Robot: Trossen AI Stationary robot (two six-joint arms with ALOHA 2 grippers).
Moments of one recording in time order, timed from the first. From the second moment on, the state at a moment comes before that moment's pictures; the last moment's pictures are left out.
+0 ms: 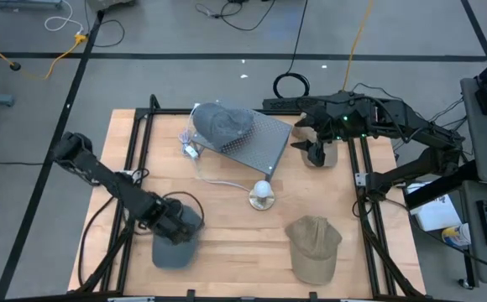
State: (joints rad) left arm -0.59 1.40 0.94 -0.91 0.13 -1.89; right arm -0.14 1.28 1.71 -1.08 0.08 0.08
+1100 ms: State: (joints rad) left arm -0.26 1.16 1.36 -1.35 0.15 -0.64; right arm -0.14 1.28 1.71 -0.95 0.07 0.85
